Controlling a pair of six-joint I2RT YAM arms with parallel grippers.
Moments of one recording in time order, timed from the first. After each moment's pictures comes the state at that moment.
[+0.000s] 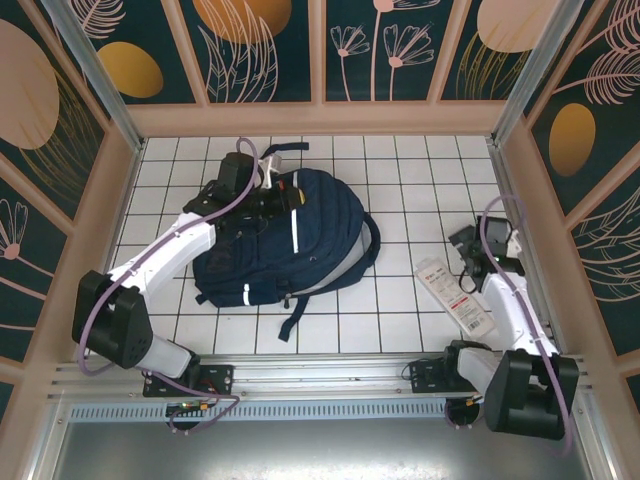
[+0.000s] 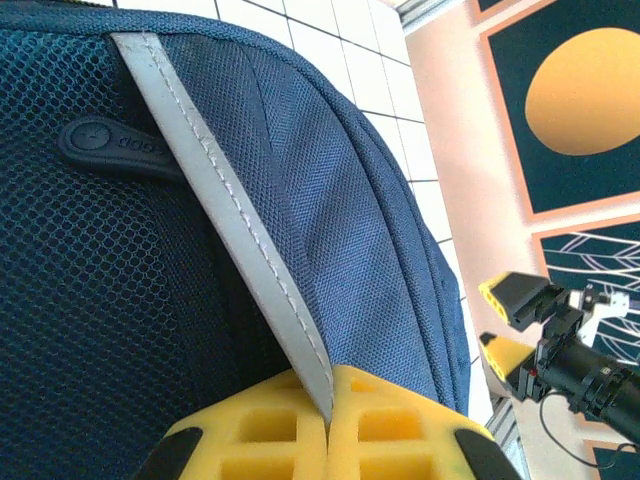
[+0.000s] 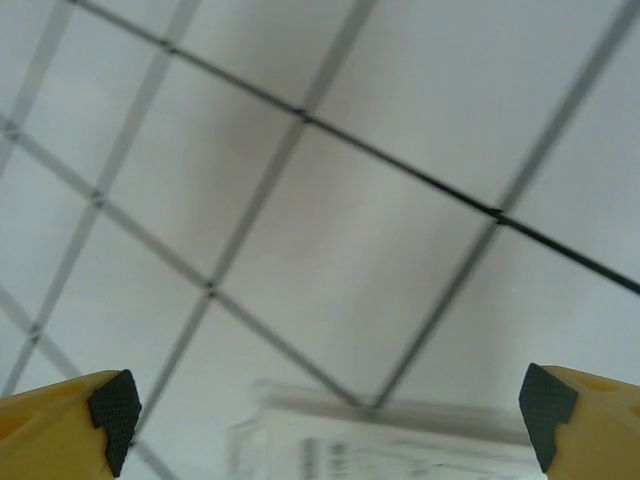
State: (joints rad) left arm -0.45 1.49 1.14 -0.24 0.49 -0.72; right arm -0.16 1.03 0.59 -0.51 0.16 0.88
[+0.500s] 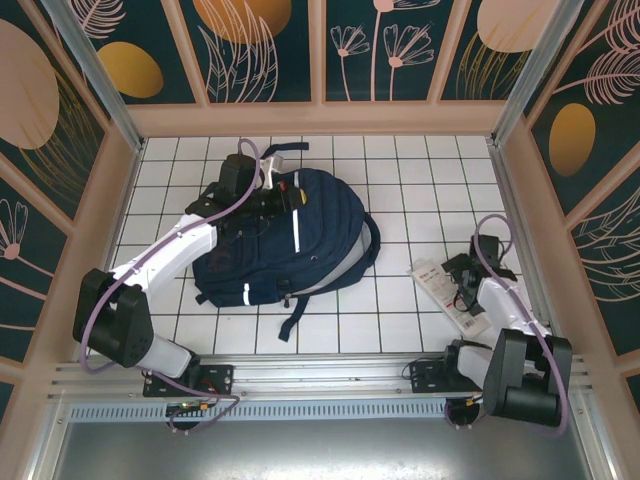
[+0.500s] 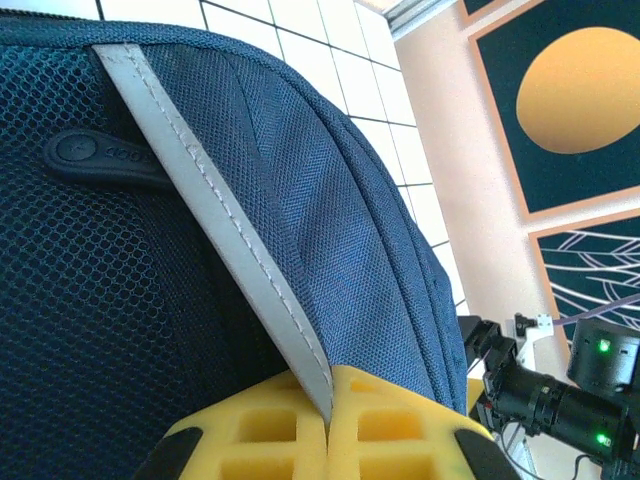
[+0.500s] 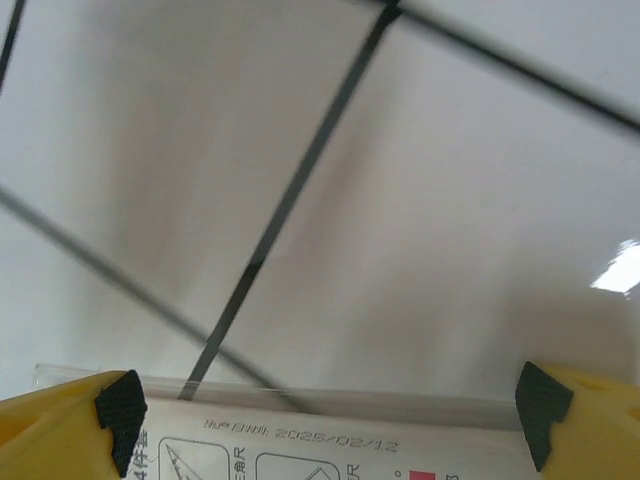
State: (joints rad) left arm -0.45 1.50 1.13 -0.18 0.50 -0.71; right arm -0.11 1.10 0.46 -0.50 0.06 0.89
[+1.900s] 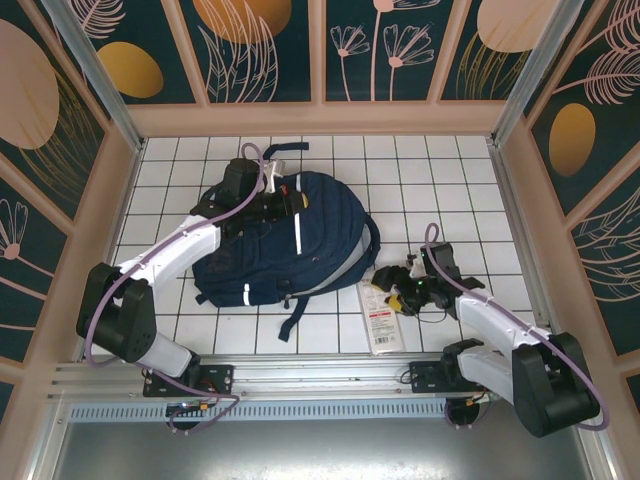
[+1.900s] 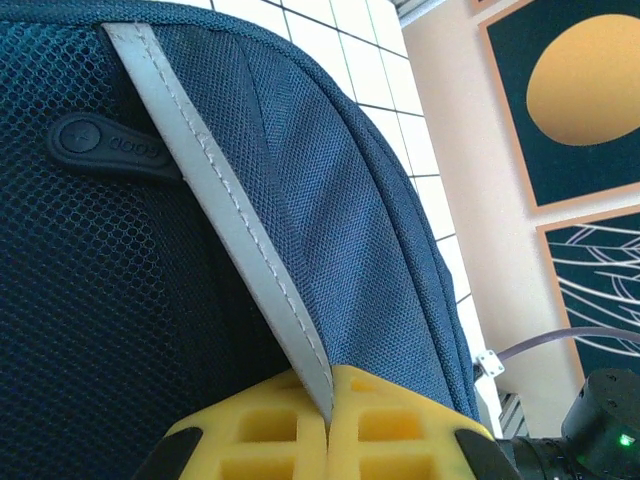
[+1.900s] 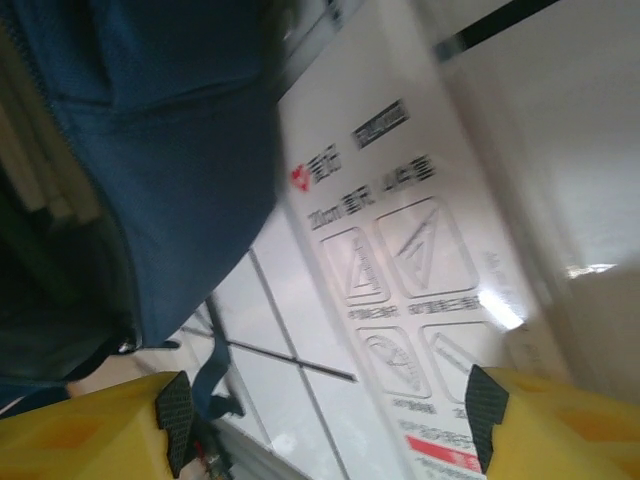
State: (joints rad) left arm -0.46 1.52 1.09 -0.14 0.51 -0.71; right arm 0.32 1.05 0.37 -0.30 -0.61 0.92
